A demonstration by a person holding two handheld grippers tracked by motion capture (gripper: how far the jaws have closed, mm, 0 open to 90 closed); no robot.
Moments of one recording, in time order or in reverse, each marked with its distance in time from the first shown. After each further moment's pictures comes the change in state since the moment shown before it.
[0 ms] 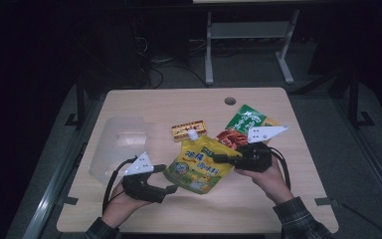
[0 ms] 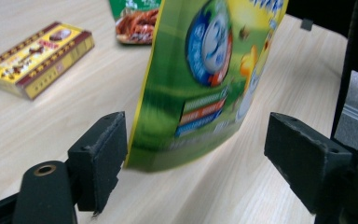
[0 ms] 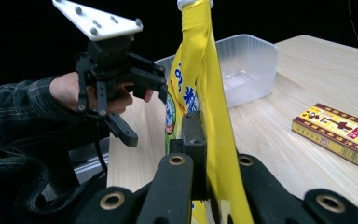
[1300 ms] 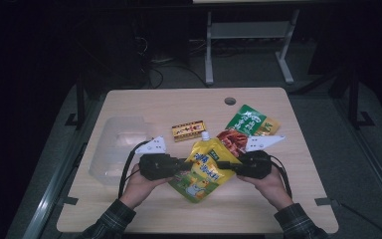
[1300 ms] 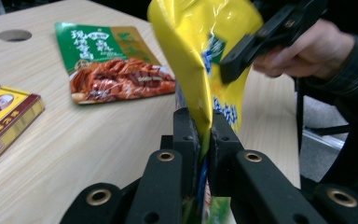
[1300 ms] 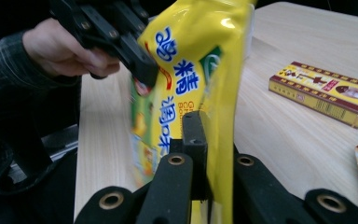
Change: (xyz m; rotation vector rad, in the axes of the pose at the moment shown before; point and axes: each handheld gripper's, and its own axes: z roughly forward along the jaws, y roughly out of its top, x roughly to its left) left arm 0.017 0.042 0.035 -0.102 -0.209 0.022; right arm -0.008 -0.032 0.004 0.078 -0.100 0.016
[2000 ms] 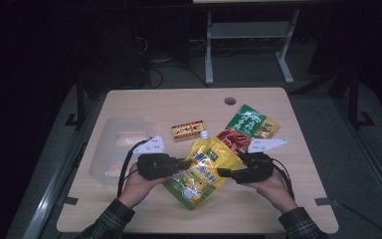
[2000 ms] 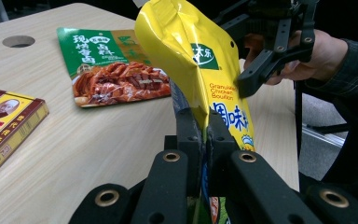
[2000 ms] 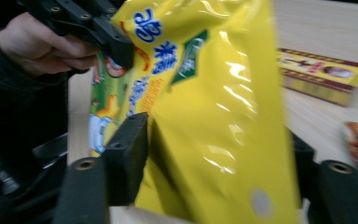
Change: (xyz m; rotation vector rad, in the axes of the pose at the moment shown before) left arm -0.003 0.004 -0.006 -0.014 -0.001 0.016; right arm -0.002 -0.012 0.000 -0.005 -0.045 0.065
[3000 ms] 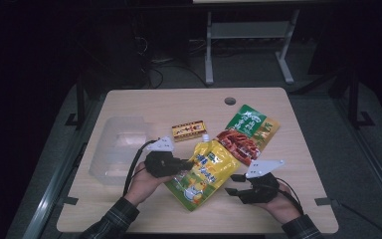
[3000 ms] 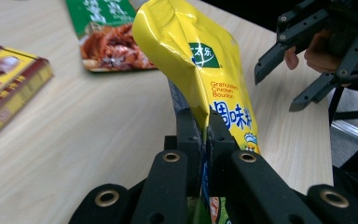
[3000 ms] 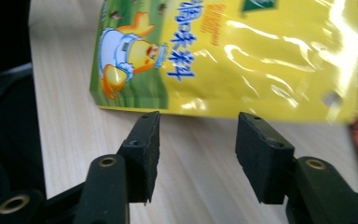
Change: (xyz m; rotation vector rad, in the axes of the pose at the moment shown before) left arm 0.019 -0.011 0.022 0.099 0.041 -0.049; right arm 0.027 -0.039 -0.010 0.210 -0.145 -0.127
